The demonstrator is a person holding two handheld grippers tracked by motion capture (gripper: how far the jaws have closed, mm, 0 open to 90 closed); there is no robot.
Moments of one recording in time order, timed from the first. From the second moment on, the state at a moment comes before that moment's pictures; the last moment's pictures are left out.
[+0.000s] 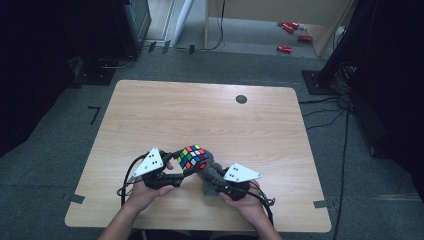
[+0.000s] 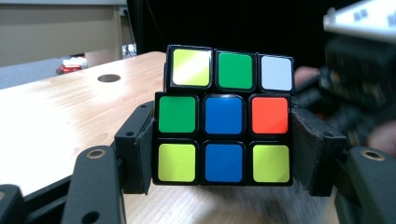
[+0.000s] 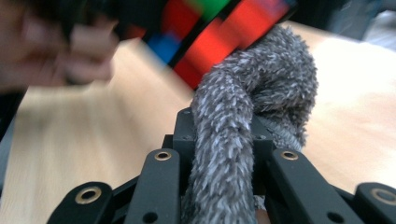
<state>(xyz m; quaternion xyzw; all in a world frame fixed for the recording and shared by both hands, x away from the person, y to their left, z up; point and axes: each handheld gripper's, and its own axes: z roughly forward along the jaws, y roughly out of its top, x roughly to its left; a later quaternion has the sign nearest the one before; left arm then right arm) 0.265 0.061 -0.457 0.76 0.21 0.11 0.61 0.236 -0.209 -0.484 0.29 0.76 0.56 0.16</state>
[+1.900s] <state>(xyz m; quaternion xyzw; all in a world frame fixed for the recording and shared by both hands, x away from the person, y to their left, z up) 0.279 0.060 -0.458 0.75 0.30 0.07 0.58 0.239 -0.217 -0.487 0.28 0.74 0.55 0.26</state>
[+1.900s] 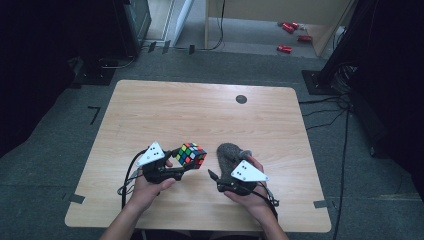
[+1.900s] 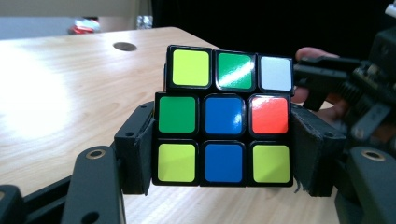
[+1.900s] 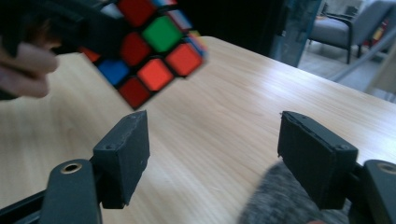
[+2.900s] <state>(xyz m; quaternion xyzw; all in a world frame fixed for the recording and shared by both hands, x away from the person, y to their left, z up) 0.273 0.034 -0.451 0.79 0.28 0.01 0.54 0.222 -0.184 -0.497 0.16 0.75 0.51 0.38</state>
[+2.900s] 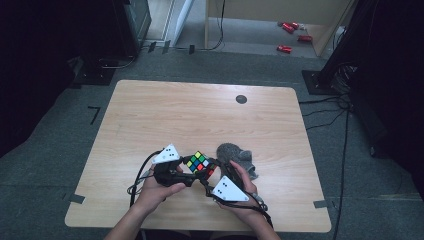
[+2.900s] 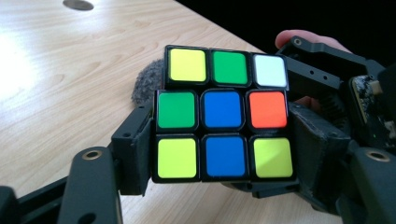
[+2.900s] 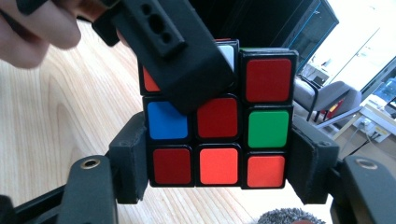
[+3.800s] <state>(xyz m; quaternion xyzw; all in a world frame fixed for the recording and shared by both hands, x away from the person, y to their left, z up) 0.251 0.022 -0.483 0.82 0.11 0.30 0.48 0.228 -0.203 -0.461 0.34 0.74 0.54 0.21</state>
